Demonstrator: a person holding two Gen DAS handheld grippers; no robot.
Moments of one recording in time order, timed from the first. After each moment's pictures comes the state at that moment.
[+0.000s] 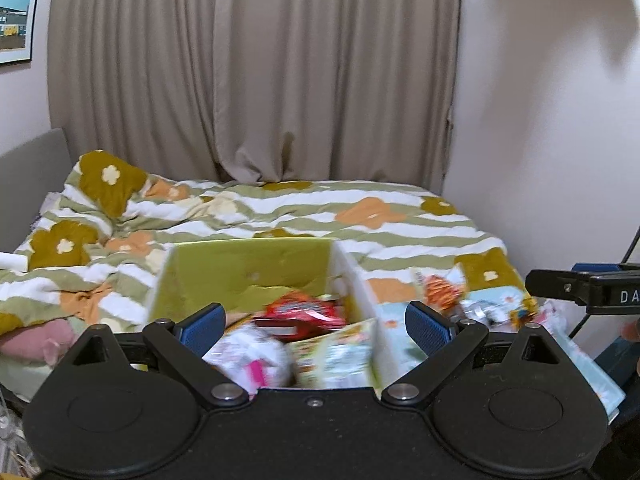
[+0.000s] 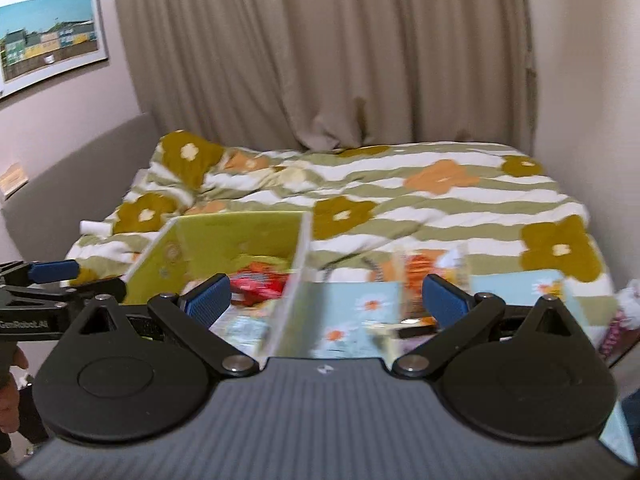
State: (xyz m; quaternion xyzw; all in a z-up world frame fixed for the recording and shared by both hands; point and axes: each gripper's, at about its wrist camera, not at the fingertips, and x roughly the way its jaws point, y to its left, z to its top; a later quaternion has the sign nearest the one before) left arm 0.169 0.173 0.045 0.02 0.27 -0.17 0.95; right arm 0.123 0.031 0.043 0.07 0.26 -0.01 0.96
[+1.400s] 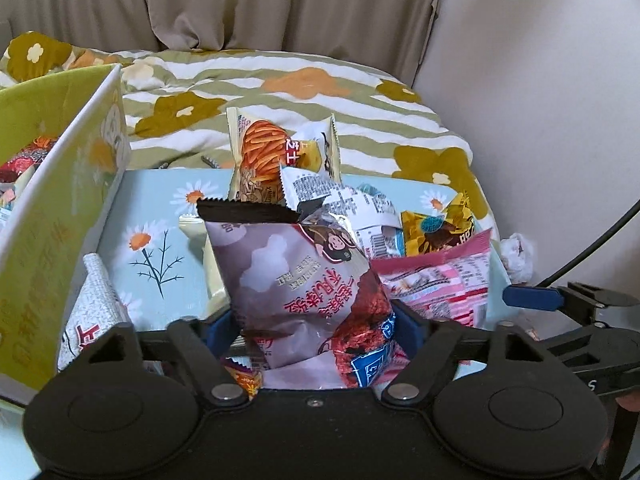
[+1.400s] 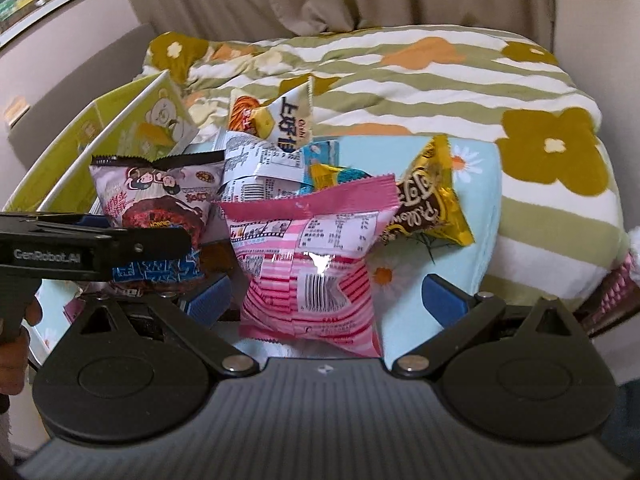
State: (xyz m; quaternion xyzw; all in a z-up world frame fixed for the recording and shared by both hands) left arm 0.204 -0.075 -0.089 -0.01 0.44 -0.17 0.88; right arm 0.149 -0.210 -0.108 0.07 0.40 0.09 0.91
